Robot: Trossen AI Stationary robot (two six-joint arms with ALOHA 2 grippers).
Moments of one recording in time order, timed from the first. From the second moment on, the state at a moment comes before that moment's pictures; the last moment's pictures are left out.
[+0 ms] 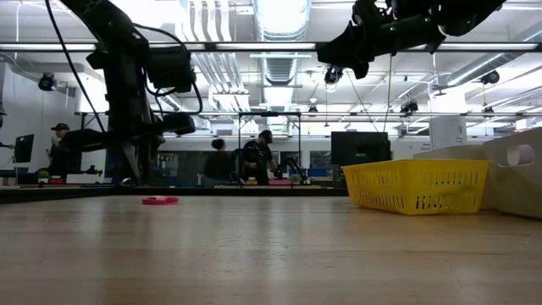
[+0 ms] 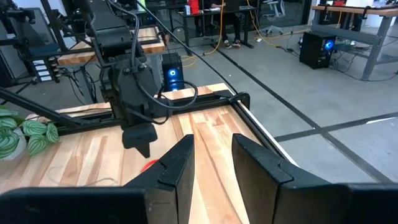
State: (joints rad) left arm 0.33 1.40 0.71 -0.67 0.03 -1.36; right arm -0.51 1.19 0.79 0.24 -0.32 0.05
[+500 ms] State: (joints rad) left arm 0.33 1.51 0.71 -0.62 -0.02 -1.34; right arm -0.52 1.19 0.79 0.24 -0.32 0.05
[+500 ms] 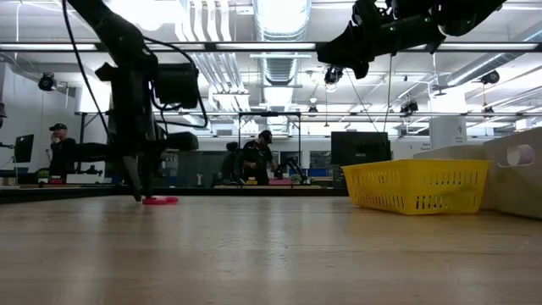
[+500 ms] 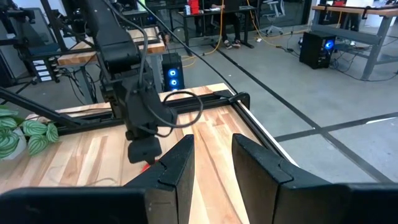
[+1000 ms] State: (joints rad) left arm 0.33 1.55 0.72 -0.60 -0.02 -1.31; right arm -0.51 1.19 0.79 0.24 -0.32 0.05
